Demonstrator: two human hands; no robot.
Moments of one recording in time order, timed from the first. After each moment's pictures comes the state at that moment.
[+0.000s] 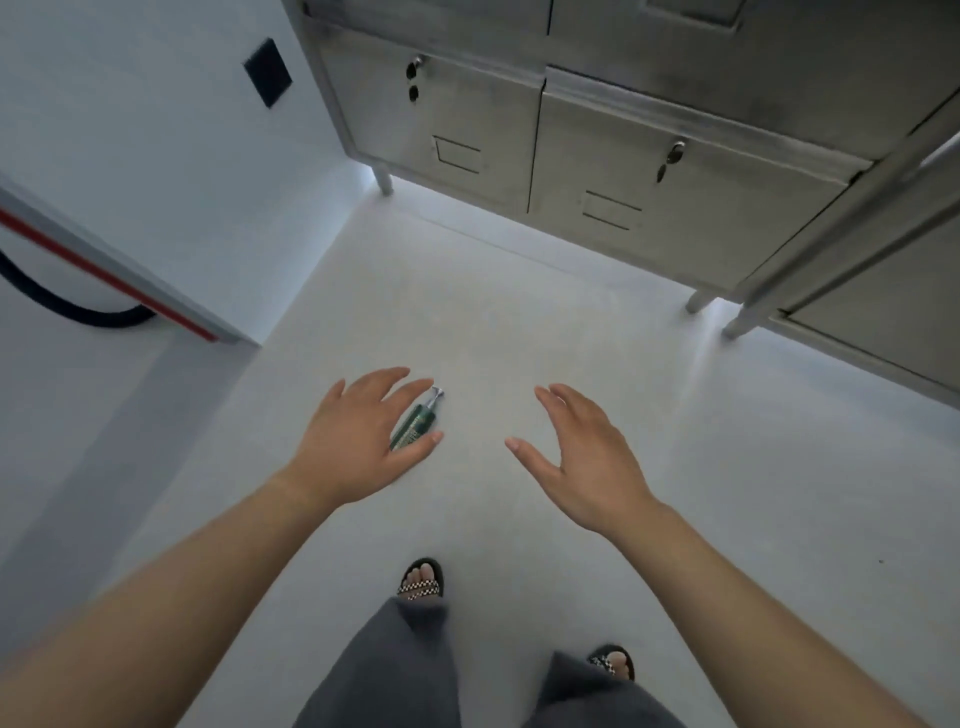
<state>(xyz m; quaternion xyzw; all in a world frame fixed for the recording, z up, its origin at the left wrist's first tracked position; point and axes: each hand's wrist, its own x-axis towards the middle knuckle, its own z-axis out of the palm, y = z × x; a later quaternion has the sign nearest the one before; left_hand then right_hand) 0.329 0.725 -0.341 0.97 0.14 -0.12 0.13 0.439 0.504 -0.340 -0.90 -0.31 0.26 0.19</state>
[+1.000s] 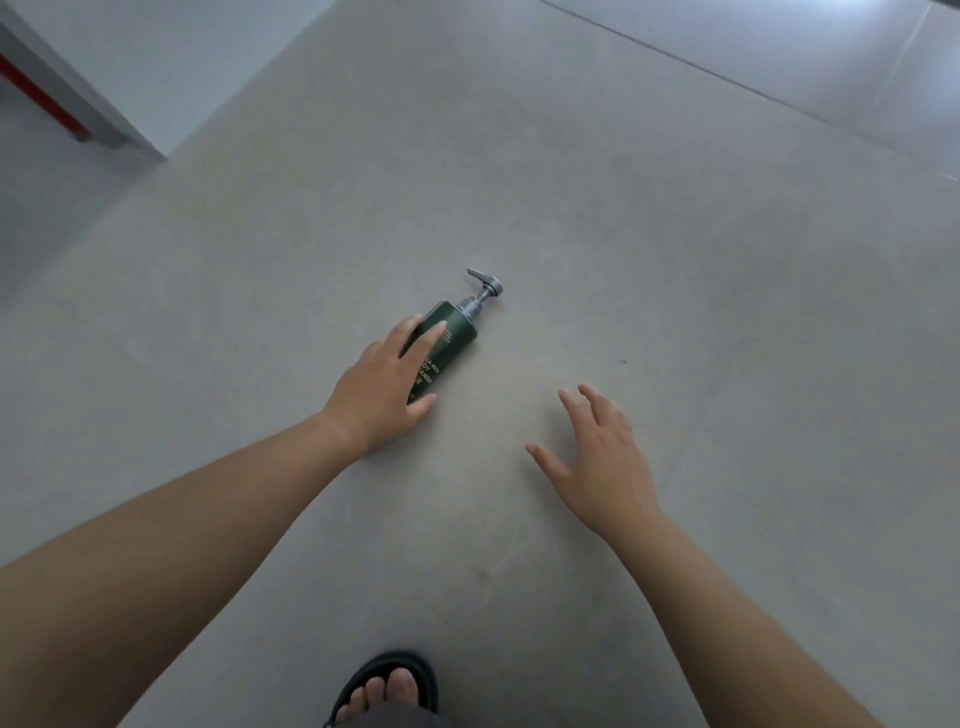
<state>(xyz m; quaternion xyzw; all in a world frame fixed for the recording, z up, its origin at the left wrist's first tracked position) 0.321 0.831 -0.930 0.95 0.22 -0.10 0.17 0.429 0.601 -0.919 -0.91 -0.31 0.25 0.15</state>
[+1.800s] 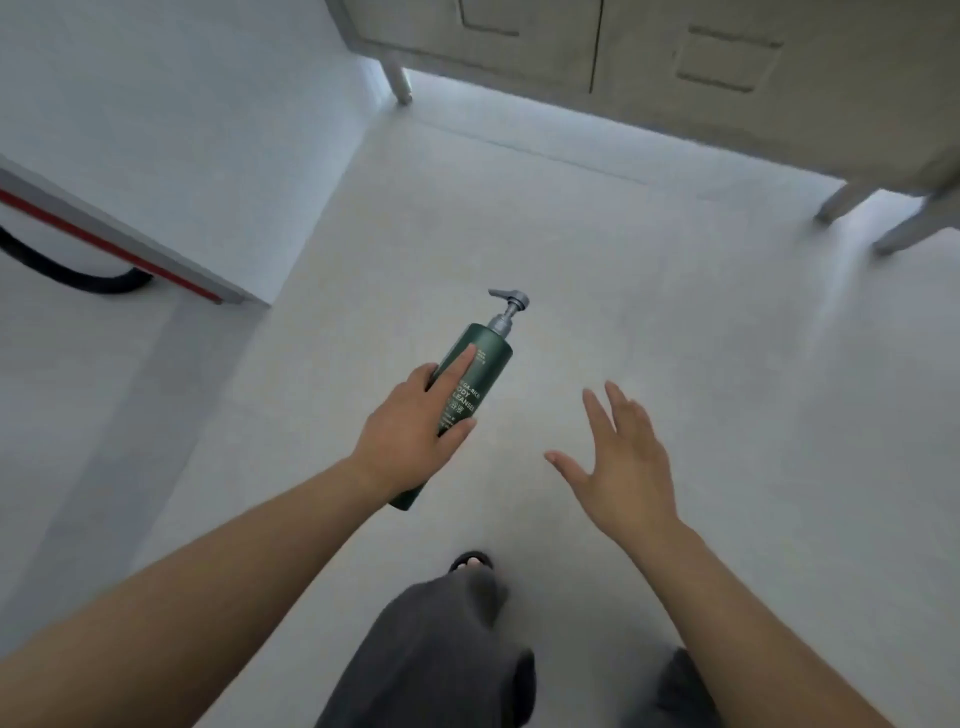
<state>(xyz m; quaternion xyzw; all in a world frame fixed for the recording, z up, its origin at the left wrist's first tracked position) 0.335 0.754 -0.566 0.95 0.18 -0.13 0.22 0.416 0.539 -0.581 -0.92 -0.22 0.28 0.17</state>
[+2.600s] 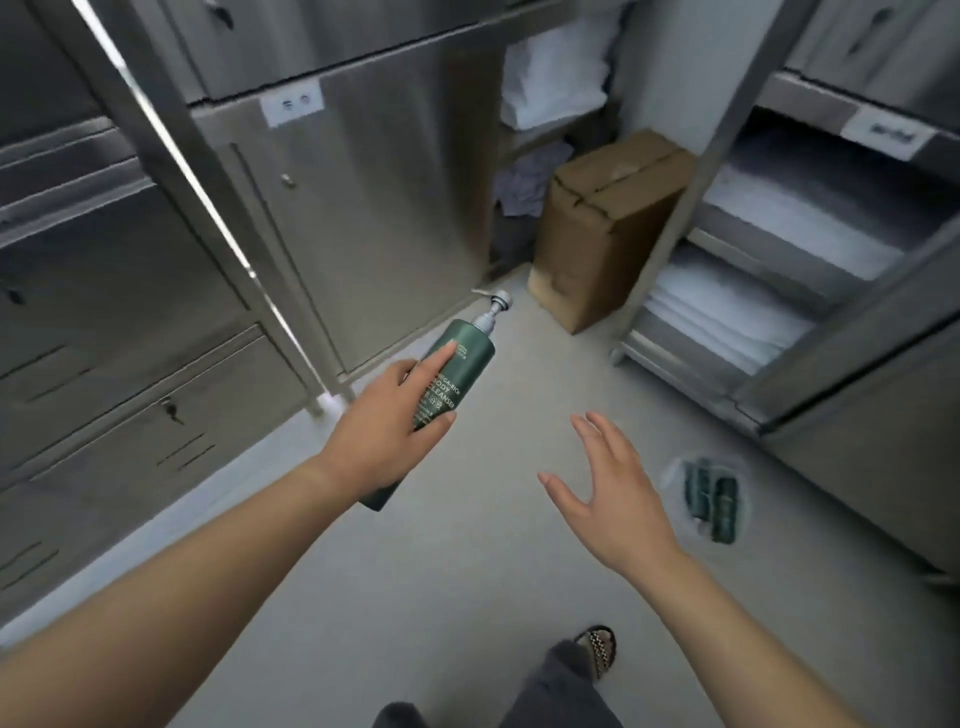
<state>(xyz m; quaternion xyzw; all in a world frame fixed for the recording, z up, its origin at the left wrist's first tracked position) 0.441 0.372 -0.046 0.85 -0.44 -0.09 0.27 0.242 0.217 -0.065 -0.92 0.30 -0.03 0.27</state>
